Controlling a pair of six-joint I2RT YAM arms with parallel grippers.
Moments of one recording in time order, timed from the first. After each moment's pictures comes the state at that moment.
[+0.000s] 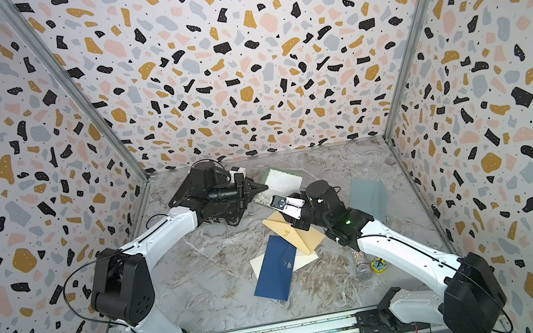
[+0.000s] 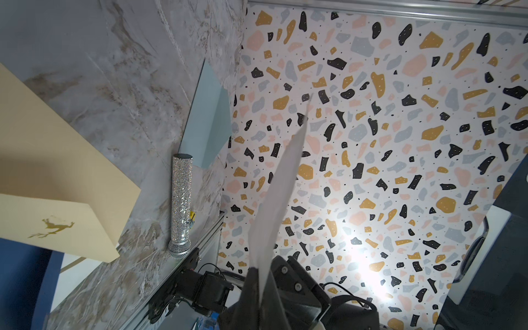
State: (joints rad) left arm -0.39 1.71 1.27 0.04 0.98 -1.35; right arm 0.67 1.17 0.88 -0.13 -0.16 -0.56
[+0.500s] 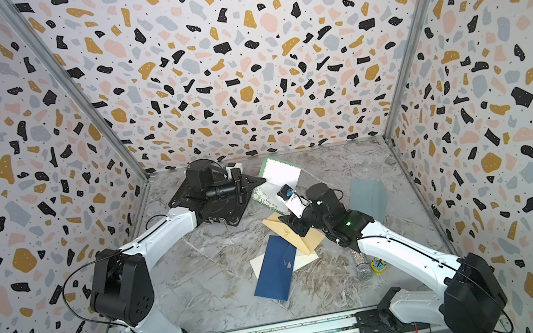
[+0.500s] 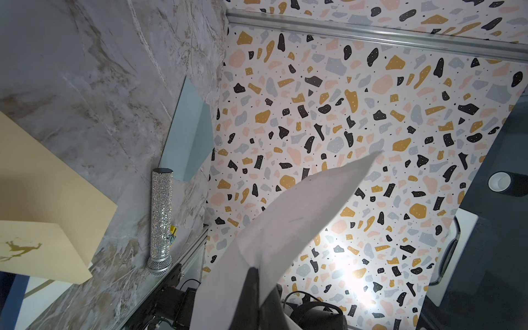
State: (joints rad) left arm -0.38 1.70 1.26 0.13 0.94 -1.42; right arm 0.68 1.18 0.87 -0.16 -0.19 -0.12
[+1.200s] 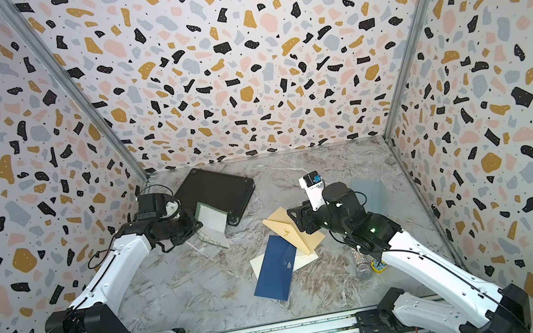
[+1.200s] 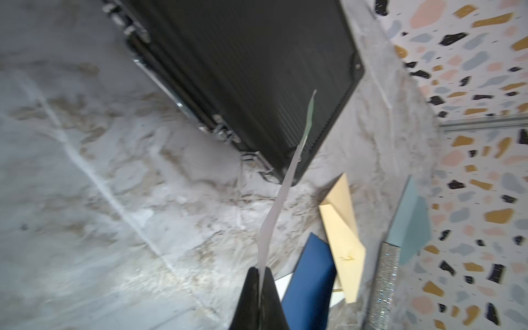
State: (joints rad) left arm -0.01 1.36 1.03 -0.69 0.34 -0.50; right arm 0.68 0.99 0.92 -0.37 -0.12 0.32
